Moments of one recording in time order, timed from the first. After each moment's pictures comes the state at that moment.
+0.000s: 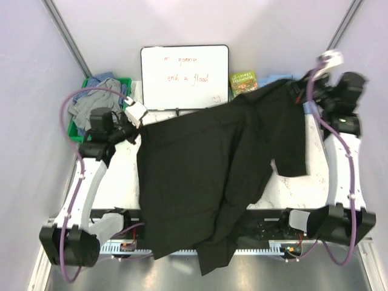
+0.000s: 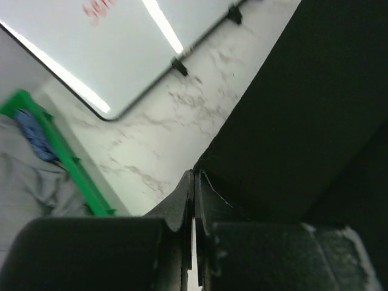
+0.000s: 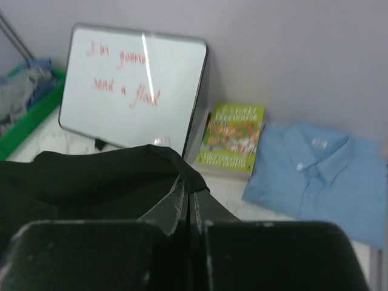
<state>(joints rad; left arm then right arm) -0.05 0.99 1.01 -0.43 0.51 0.52 -0.27 1.19 1.41 -0.22 -0.67 0.07</state>
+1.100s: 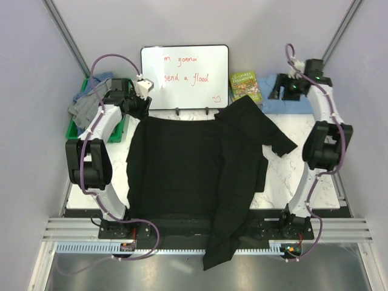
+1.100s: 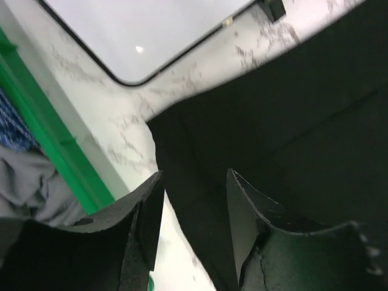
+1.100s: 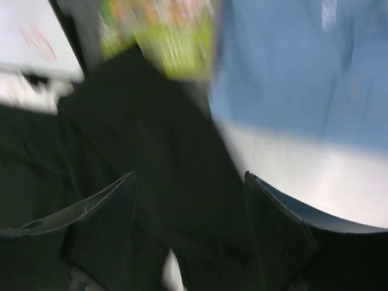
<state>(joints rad) -0.03 1.80 1.45 -0.44 0.30 0.49 -0.13 2.12 2.02 -0.69 -0.44 -0.02</state>
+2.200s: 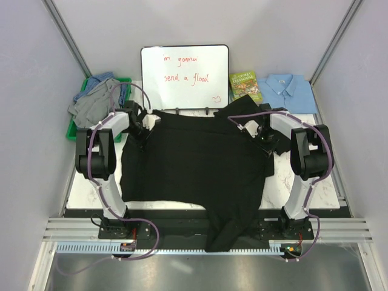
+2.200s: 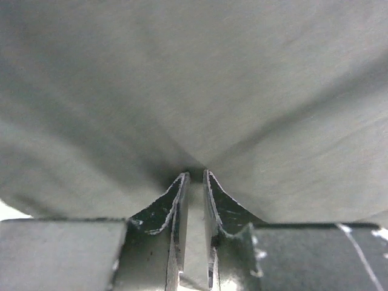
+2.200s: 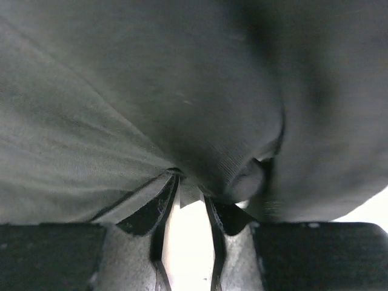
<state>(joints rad) -0.04 1.91 1.29 -0.79 0.24 0.59 0.15 1.92 1.28 -0.92 0.05 -0.63</state>
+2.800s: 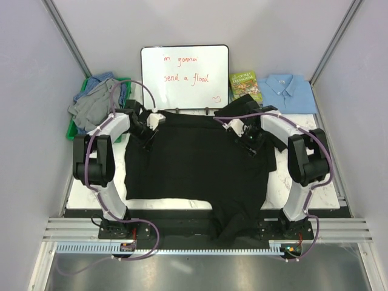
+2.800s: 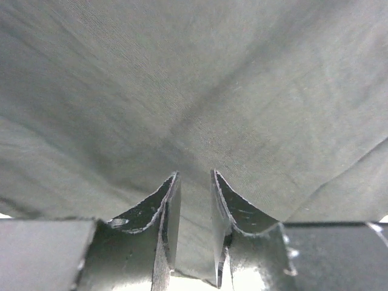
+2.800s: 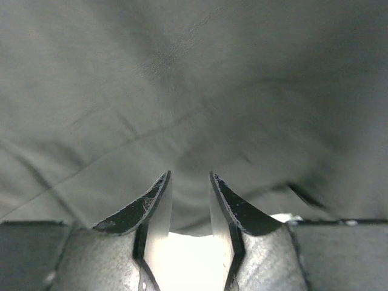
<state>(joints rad) -0.08 1.83 1.29 -0.82 0.37 0.64 0.28 1.85 1.36 -0.95 -0.11 -0.65</state>
